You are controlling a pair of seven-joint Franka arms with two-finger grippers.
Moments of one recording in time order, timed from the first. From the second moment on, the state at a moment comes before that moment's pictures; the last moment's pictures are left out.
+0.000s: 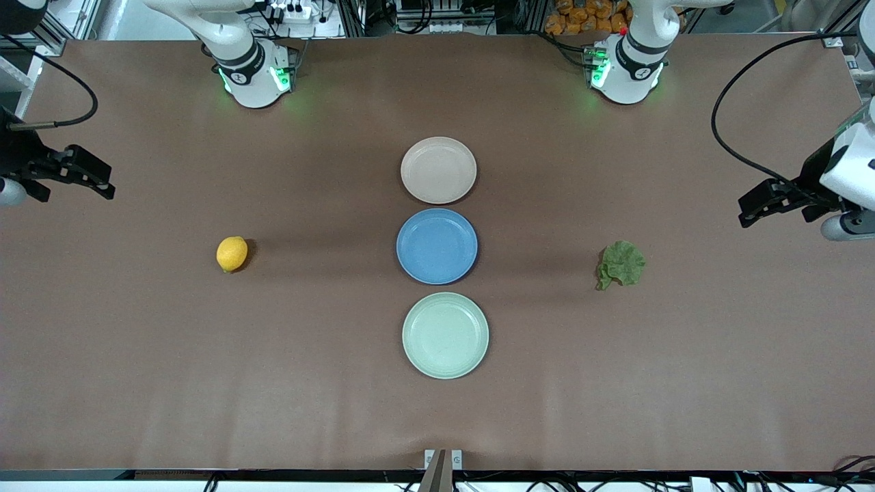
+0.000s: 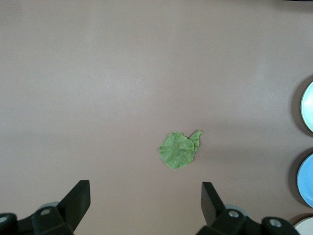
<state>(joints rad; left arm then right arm) -0.11 0.09 0.03 -1.51 0.04 1.68 -0.15 0.00 0.00 0.00 -1.55 -0.03 1.60 -0.03</state>
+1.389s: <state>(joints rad) -0.11 0.00 -0.01 -1.60 0.04 1.70 -0.10 -0.01 -0.05 0.02 -1.60 0.00 1.61 -0.01</state>
